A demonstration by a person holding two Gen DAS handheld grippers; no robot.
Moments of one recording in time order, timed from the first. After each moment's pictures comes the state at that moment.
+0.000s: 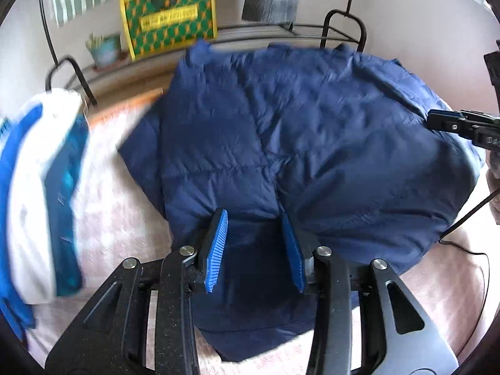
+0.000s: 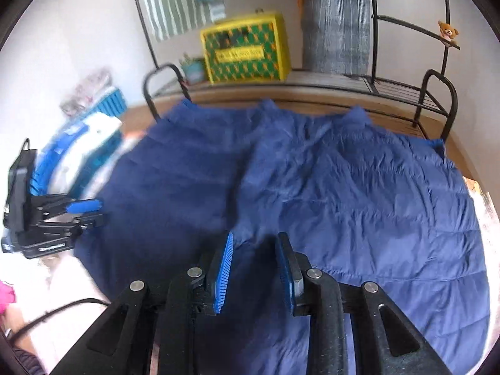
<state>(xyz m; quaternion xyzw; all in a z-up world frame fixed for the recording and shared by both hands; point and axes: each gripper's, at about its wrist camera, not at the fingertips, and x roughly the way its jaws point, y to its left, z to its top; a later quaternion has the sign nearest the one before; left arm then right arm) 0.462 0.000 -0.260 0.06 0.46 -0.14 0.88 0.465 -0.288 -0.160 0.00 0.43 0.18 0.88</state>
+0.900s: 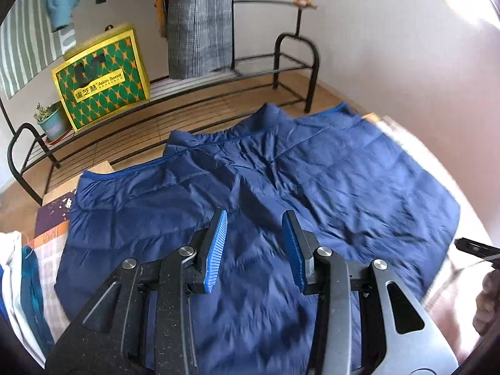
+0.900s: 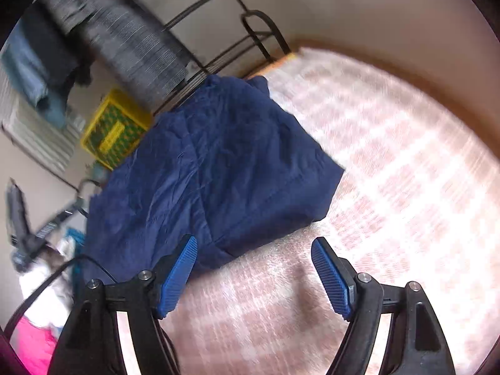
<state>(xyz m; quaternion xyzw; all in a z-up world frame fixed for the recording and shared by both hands) 0.543 -0.181 -0.196 0.11 0.40 -0.21 0.88 0.347 -0.507 -0.207 0.35 0.42 -0.03 0.83</state>
